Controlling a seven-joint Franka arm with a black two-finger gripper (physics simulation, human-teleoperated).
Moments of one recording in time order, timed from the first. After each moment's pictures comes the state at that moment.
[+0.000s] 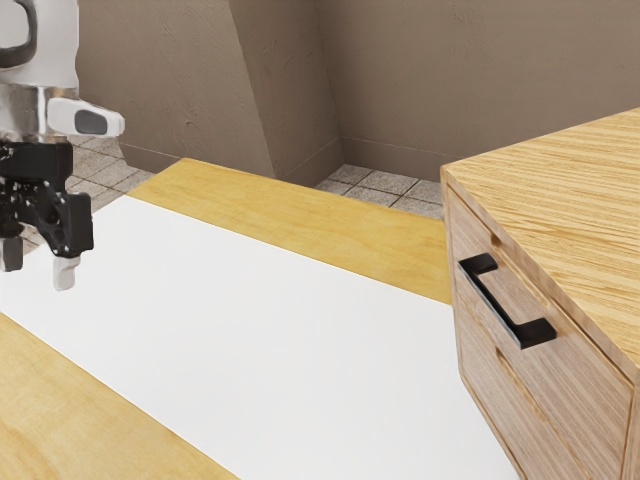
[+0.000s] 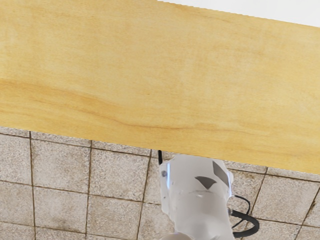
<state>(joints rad) -0.74 -0.15 0.88 -1.40 0.18 0.86 0.03</state>
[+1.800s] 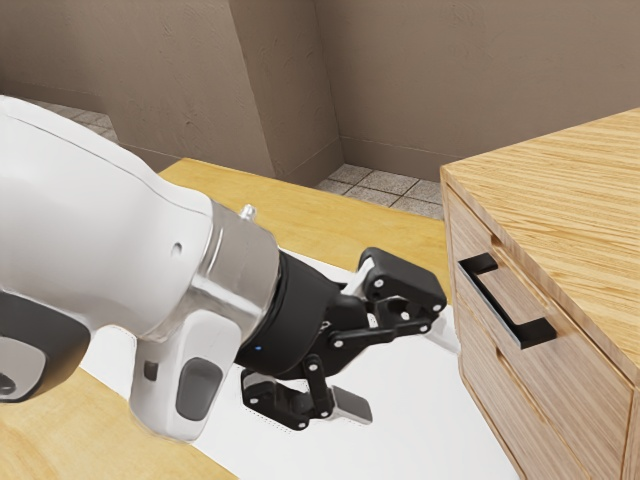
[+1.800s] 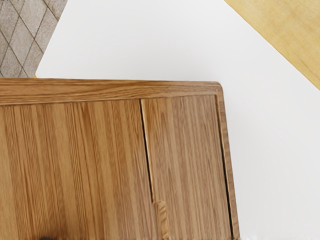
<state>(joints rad) -1.27 -0.62 0.48 -2.14 0.47 2.23 1.40</state>
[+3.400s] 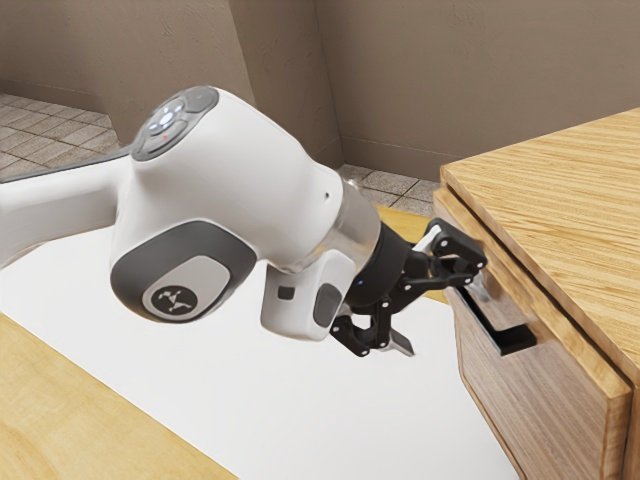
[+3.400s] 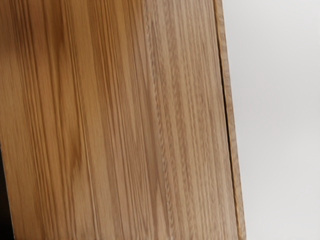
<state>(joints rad) -1.58 -0.48 0.98 -2.00 0.53 2.28 1.55</state>
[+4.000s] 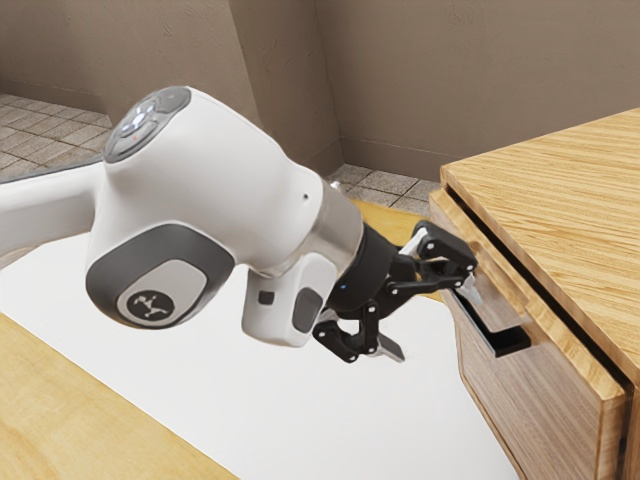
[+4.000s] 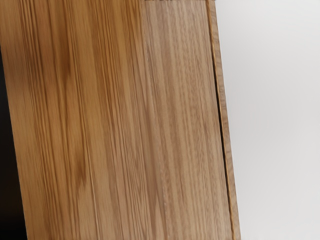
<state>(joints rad) -1.49 -0.51 0.89 -2.04 0.50 2.28 1.55</state>
